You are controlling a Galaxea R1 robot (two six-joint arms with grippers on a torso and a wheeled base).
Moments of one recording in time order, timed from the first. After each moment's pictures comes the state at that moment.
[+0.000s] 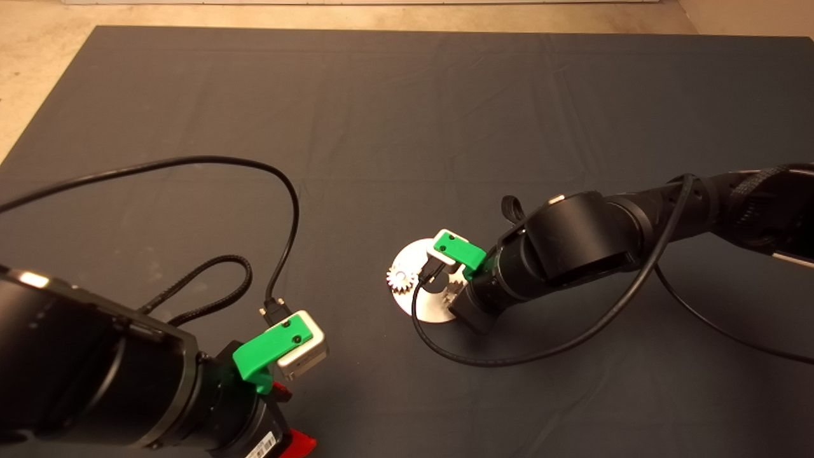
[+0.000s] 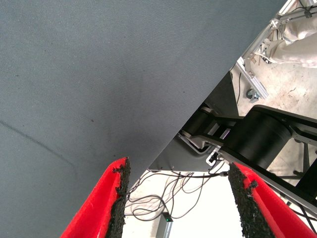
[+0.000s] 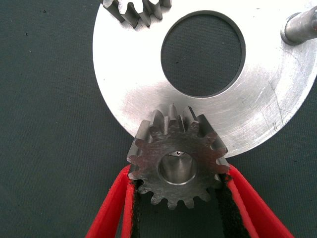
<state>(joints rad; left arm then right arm) -0.34 2.17 -0.32 0.35 1.25 -1.04 0.21 2.70 -0.84 -0.58 -1.53 0.99</state>
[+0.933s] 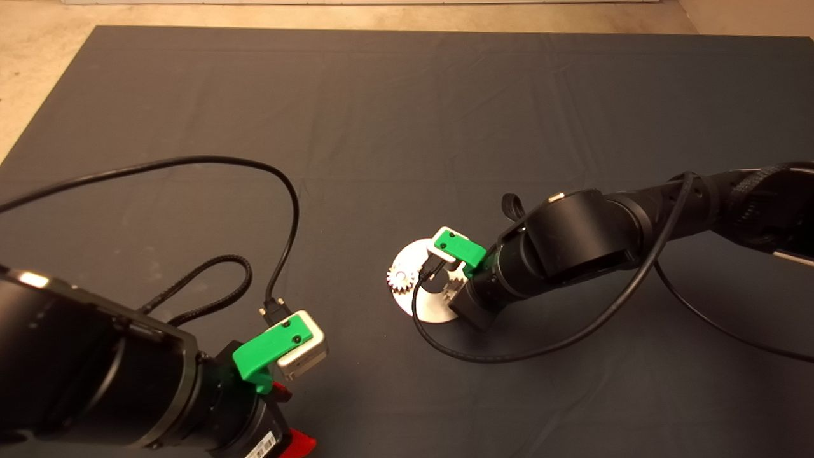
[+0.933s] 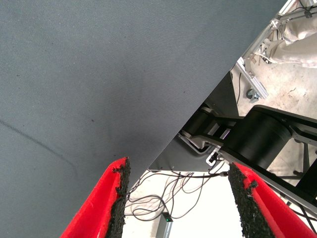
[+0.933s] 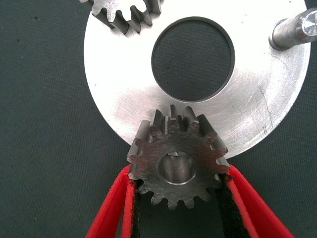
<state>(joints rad) -0.34 2.17 -0.32 0.35 1.25 -1.04 0.21 2.70 -0.84 -0.58 -1.53 0.99</state>
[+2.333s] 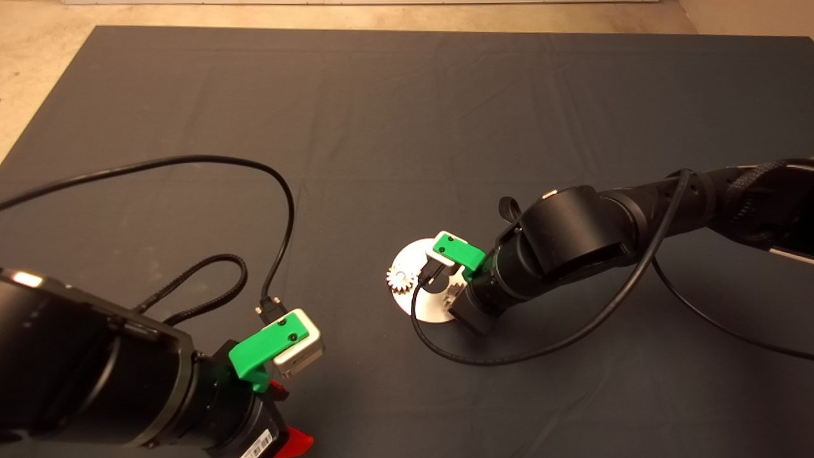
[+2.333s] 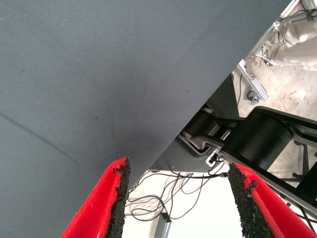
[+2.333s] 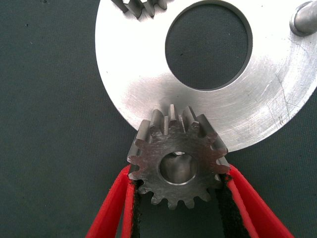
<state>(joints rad) -0.34 2.15 -0.32 0.35 1.24 -1.04 0.22 2.71 -0.85 -0.50 -1.54 0.99</state>
